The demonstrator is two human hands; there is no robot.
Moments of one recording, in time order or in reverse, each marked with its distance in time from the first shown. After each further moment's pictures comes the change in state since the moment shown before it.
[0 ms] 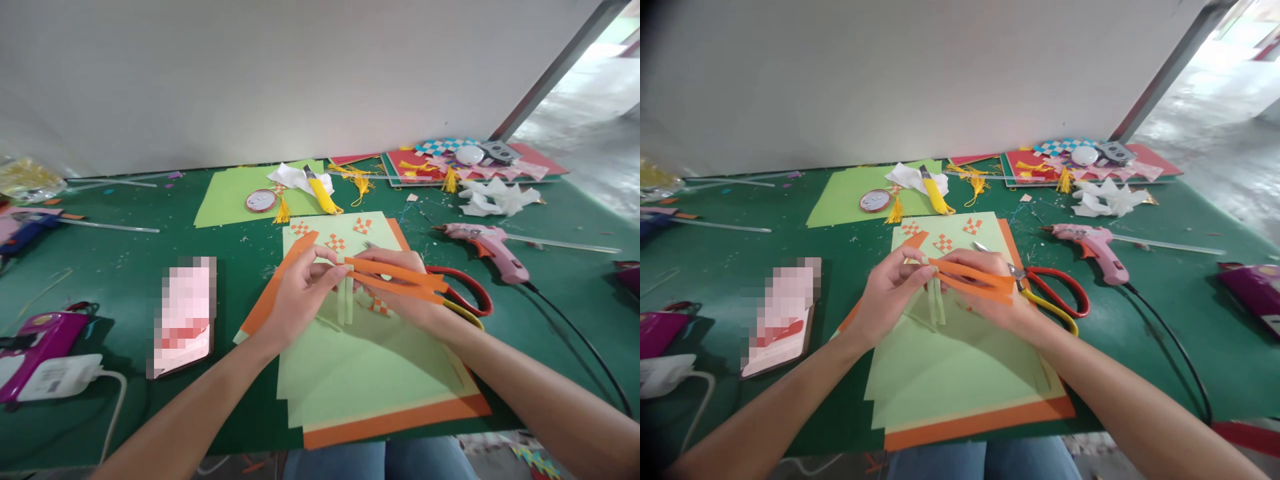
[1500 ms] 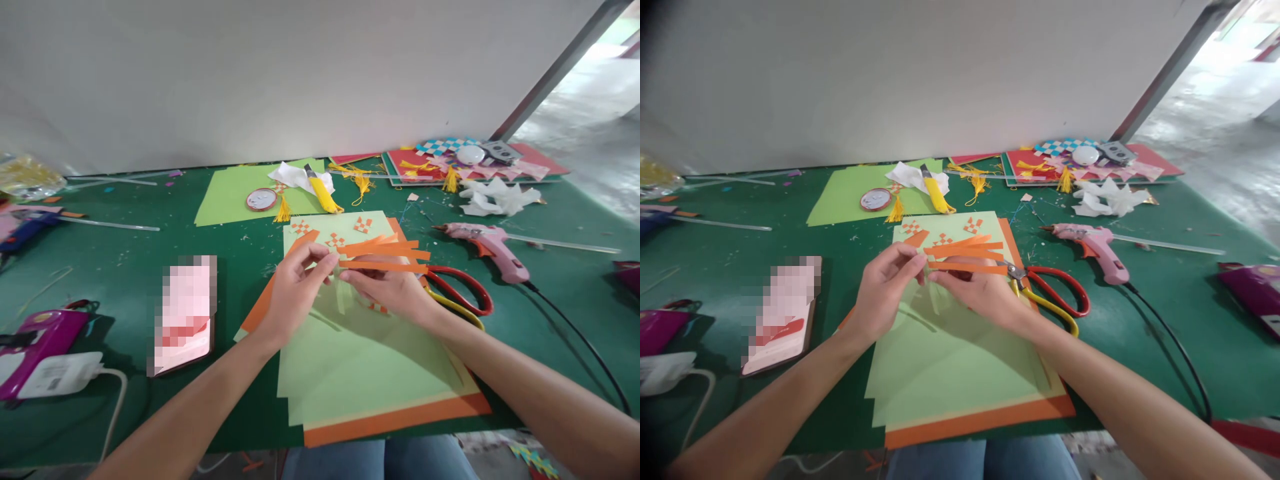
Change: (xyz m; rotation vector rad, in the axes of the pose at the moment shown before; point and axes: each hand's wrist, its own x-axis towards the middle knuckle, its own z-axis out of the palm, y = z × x) left_hand 0.004 0.004 0.000 0.019 0.130 0.167; right_hand 0.006 -0.003 0.011 -0.020 -0.097 0.248
